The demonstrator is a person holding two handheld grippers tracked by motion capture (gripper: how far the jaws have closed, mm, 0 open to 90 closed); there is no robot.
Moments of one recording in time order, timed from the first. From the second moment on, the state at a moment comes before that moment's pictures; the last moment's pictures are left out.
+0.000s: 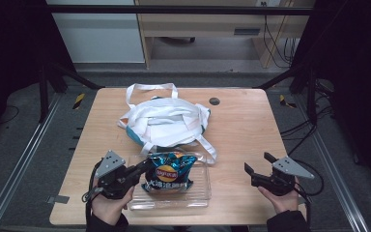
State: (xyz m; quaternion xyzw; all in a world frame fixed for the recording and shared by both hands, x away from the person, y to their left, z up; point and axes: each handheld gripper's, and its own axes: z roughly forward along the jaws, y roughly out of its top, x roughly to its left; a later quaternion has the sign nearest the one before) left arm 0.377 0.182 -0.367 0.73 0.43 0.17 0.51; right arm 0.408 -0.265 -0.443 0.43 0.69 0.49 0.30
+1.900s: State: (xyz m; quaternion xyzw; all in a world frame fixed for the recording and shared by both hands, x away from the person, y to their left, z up) left arm 0.360 0.190 -0.377 0.71 0.37 0.24 0.55; right arm 0.410 -0.265 -0.445 0.43 0.70 0.48 0.30
